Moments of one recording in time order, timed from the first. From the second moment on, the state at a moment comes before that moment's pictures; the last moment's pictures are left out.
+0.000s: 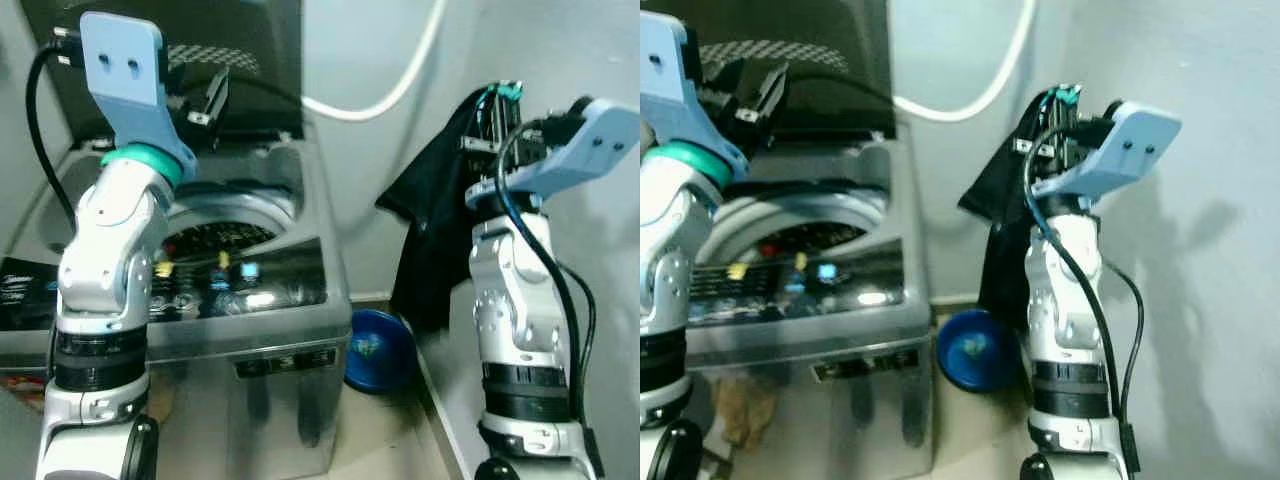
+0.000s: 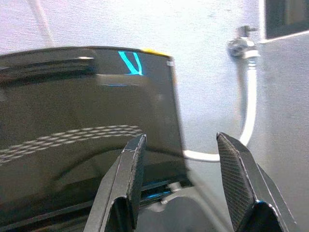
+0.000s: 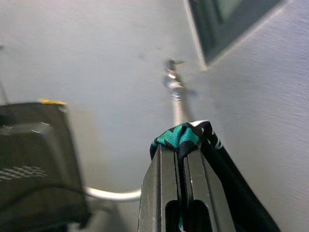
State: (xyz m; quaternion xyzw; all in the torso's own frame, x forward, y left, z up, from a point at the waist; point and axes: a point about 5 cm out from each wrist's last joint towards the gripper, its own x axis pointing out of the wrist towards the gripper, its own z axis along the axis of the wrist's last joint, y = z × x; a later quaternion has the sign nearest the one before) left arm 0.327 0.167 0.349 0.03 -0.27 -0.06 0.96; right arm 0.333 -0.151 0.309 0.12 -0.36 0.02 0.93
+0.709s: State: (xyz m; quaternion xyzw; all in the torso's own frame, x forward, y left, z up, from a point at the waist) left arm 0.328 0.161 0.345 0.03 -0.27 -0.07 0.96; right arm 0.334 -0.147 0.306 0.10 -0.35 0.04 0.93
